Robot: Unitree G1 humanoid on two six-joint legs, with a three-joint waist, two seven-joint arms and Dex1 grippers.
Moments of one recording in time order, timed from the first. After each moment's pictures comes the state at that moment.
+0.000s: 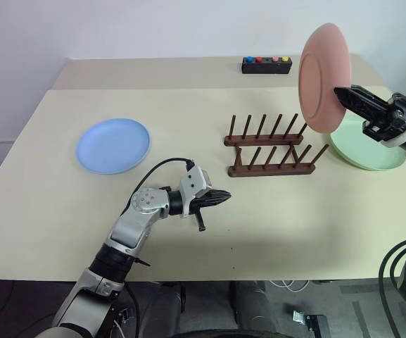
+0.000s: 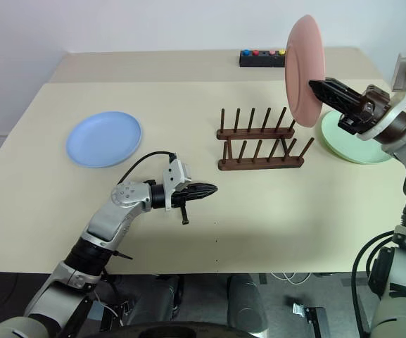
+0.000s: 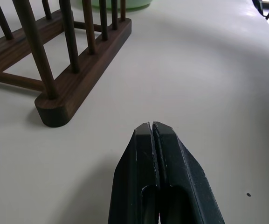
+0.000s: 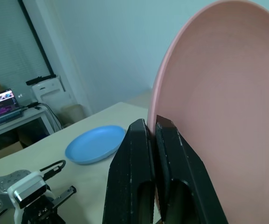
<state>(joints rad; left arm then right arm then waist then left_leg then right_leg) -0.40 0.29 -0.30 0.03 -0.19 0.25 -0.92 -0.64 -0.84 -0.40 0.24 0.86 0.69 1.10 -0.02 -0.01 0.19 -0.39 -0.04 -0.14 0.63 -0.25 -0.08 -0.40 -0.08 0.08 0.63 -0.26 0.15</state>
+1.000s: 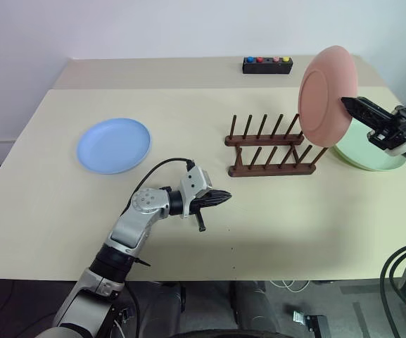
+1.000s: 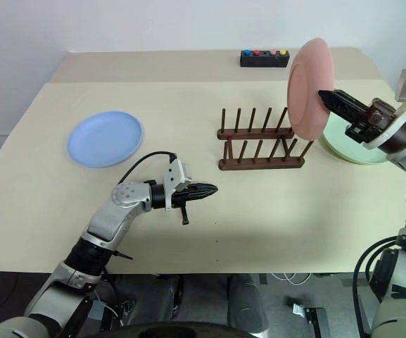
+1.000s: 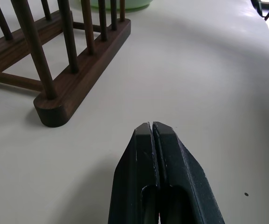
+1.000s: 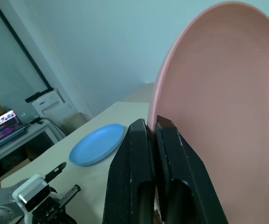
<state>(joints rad) -0.40 0.29 -0.30 0.03 -0.19 0.25 -0.93 -0.62 -0.85 -0.47 0.34 0.85 0.80 1.11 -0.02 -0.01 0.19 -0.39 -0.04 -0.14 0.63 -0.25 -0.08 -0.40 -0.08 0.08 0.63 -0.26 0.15</state>
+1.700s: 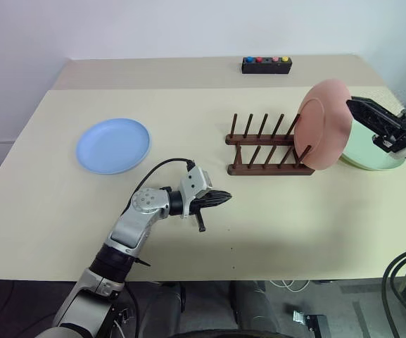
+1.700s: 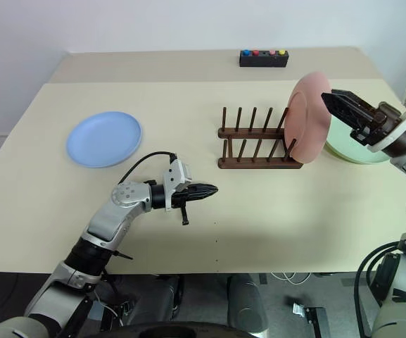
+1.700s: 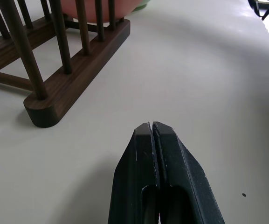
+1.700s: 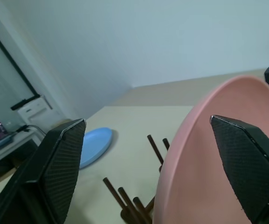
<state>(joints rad) -0.40 0.29 -0.30 0.03 -0.19 0.25 -0.93 -0.59 -0.84 -0.51 0.32 0.85 0.76 1.05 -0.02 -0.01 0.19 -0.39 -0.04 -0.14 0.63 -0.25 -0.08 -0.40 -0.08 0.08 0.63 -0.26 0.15</state>
